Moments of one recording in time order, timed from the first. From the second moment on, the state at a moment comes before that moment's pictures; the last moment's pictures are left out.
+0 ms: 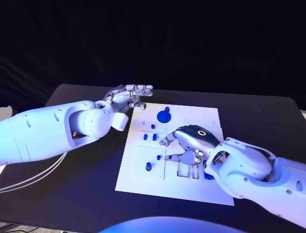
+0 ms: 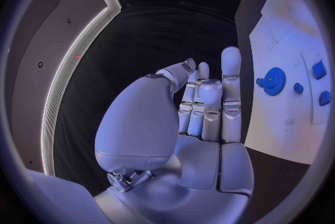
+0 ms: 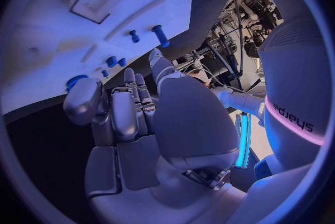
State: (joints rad) left arm 1.20 -0.93 -0.04 1.57 0.15 -0.22 0.30; left_hand 1.39 -0.15 0.49 0.00 0.07 1.03 0.17 0.12 0.07 1.13 0.09 0.28 0.11 1.32 0.01 1.17 0.78 0.17 1.26 0.10 0.65 0.90; right arm 1.03 -0.80 0.00 1.84 -1.70 -0.31 -0.16; right_hand 1.43 -0.11 0.15 0.12 0.07 1.00 0.15 0.07 0.07 1.08 0.09 0.18 0.08 1.47 0.00 1.28 1.16 0.10 1.38 0.11 1.20 0.99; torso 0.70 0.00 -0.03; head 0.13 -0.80
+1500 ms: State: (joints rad) left arm 1.20 -0.92 -0.04 1.57 0.15 -0.21 0.30; left_hand 1.39 -0.15 0.49 0.00 0.07 1.03 0.17 0.12 0.07 1.13 0.09 0.28 0.12 1.32 0.01 1.16 0.78 0.16 1.26 0.10 0.65 0.89; right arm 0.97 -1.06 -0.02 1.99 -1.48 -0.36 -0.63; right_hand 1.30 -0.08 -0.15 0.29 0.29 1.06 0.09 0.21 0.14 1.42 0.02 1.20 1.13 1.47 -0.06 1.51 1.31 0.07 1.46 0.04 1.41 1.30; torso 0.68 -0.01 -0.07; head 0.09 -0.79
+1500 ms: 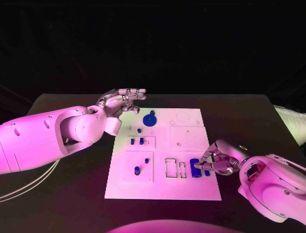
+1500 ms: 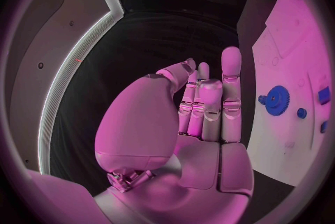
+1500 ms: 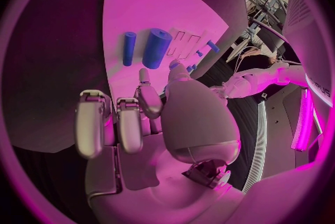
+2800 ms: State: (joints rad) left arm 1.20 -0.93 -0.04 1.58 0.15 -0.21 0.30; left_hand 1.39 -0.14 0.48 0.00 0.07 1.03 0.17 0.12 0.07 1.12 0.09 0.29 0.12 1.32 0.01 1.16 0.78 0.16 1.26 0.10 0.64 0.89; right arm 0.93 -0.98 -0.01 1.92 -1.54 -0.33 -0.64; right_hand 1.34 -0.04 -0.13 0.25 0.31 1.08 0.08 0.26 0.19 1.43 0.03 1.20 1.15 1.46 -0.07 1.53 1.31 0.07 1.47 0.04 1.43 1.31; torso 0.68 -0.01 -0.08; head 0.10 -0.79
